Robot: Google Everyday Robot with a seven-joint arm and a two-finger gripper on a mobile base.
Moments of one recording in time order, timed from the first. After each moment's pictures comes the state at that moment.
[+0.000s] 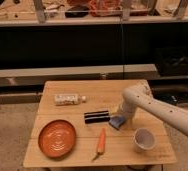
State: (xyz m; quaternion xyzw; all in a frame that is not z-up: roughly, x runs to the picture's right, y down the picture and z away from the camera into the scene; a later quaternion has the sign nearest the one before) arm 0.177 0.197 0.851 -0.26 -0.24 -0.47 0.81
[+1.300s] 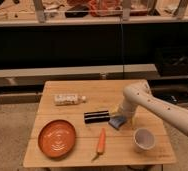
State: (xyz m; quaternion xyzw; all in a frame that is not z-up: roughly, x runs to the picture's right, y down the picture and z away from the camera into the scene) arm 0.180 0.200 0.859 -0.28 -0.25 -0.45 0.81
